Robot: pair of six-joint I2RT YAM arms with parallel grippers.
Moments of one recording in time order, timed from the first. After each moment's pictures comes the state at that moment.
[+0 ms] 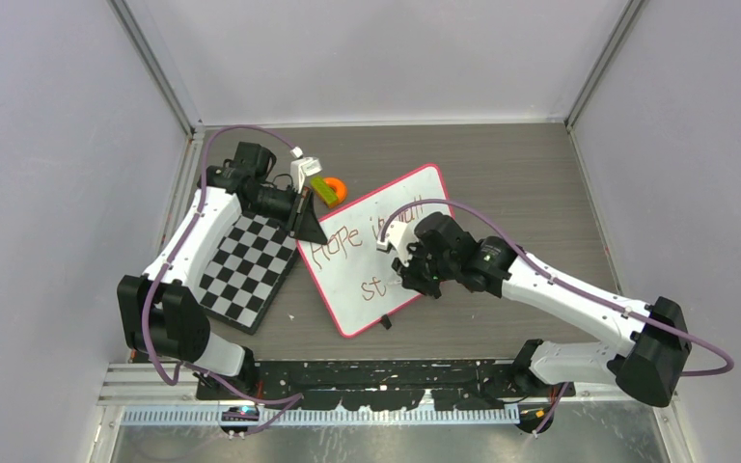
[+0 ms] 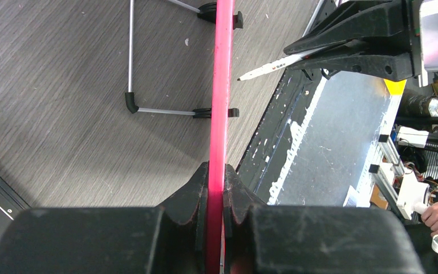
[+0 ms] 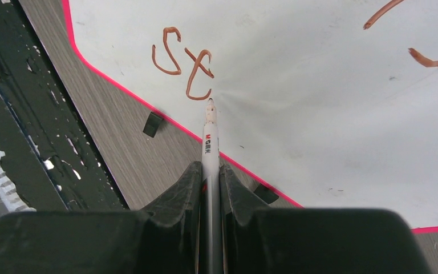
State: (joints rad) left arm -0.20 1.47 1.33 -1.03 0.94 0.29; right arm 0.89 1.19 0.96 -0.60 -0.15 -0.20
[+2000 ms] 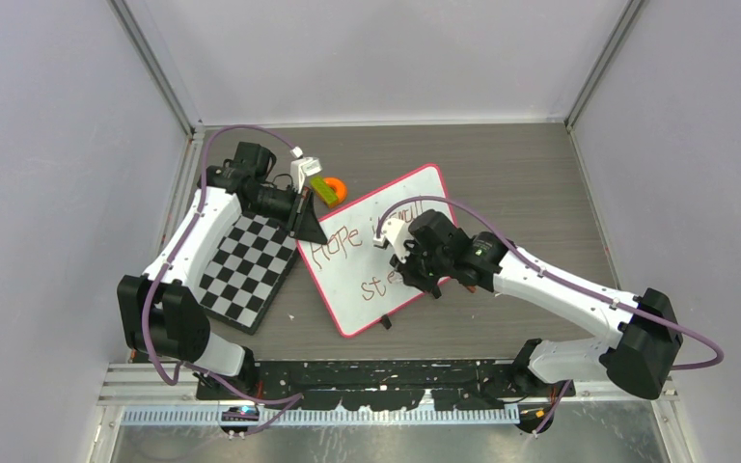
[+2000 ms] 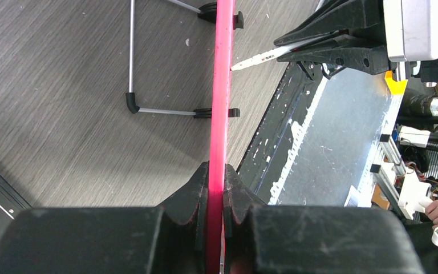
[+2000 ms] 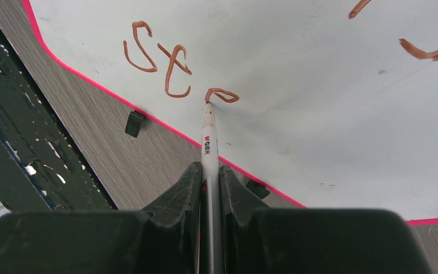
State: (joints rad) left arm -0.20 1.47 1.33 -1.03 0.94 0.29; right arm 0.87 1.26 0.99 -0.62 -0.10 -0.19
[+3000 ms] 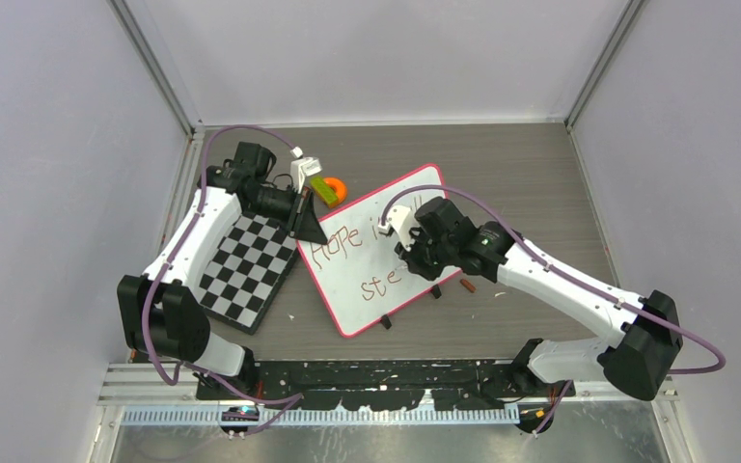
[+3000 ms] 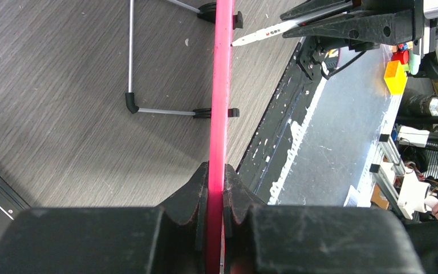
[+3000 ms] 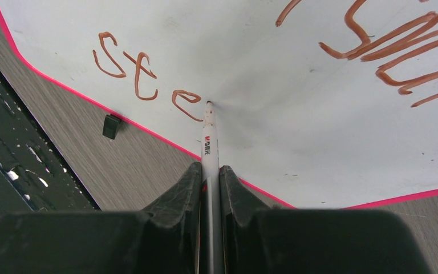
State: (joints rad) left arm -0.20 1.47 1.33 -1.04 0.94 0.29; right arm 0.82 1.26 1.05 -0.67 -0.09 -0.23
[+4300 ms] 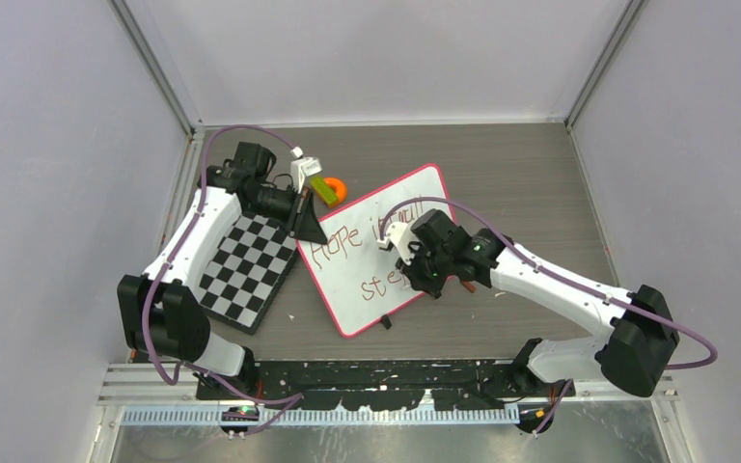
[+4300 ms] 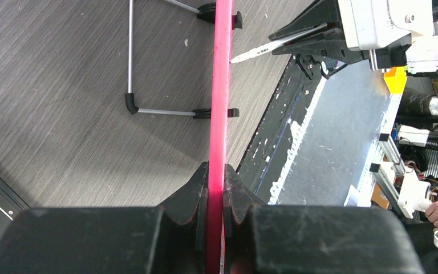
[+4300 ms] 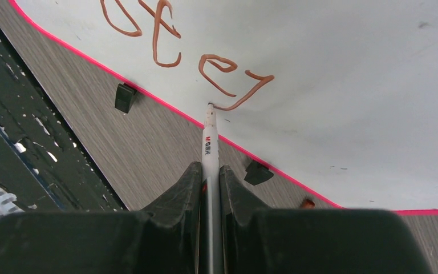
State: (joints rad) left arm -0.20 1.47 1.33 -1.03 0.94 0.30; right arm 0.83 1.28 0.98 -0.68 -0.13 -0.22
